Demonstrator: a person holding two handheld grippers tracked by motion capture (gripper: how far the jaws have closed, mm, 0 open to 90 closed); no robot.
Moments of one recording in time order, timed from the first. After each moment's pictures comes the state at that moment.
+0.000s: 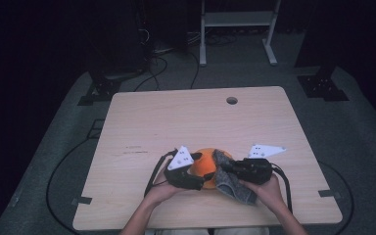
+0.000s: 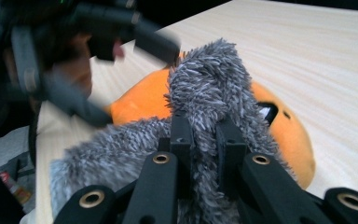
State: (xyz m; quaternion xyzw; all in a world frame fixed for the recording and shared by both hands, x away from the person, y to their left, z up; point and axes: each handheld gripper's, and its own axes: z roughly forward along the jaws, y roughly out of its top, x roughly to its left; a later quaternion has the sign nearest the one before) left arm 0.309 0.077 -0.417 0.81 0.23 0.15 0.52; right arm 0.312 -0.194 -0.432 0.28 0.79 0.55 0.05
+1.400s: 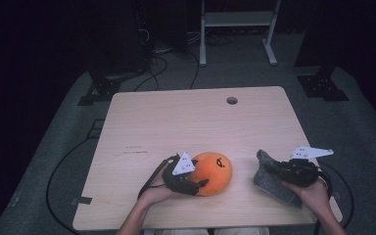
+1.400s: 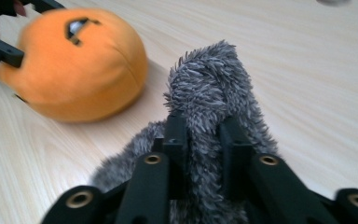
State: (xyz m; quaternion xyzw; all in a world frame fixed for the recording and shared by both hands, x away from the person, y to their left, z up) left arm 0.304 0.081 -0.433 0.87 0.18 0.14 0.44; right arm 0.299 -0.309 -0.431 0.38 0.80 0.46 0.11
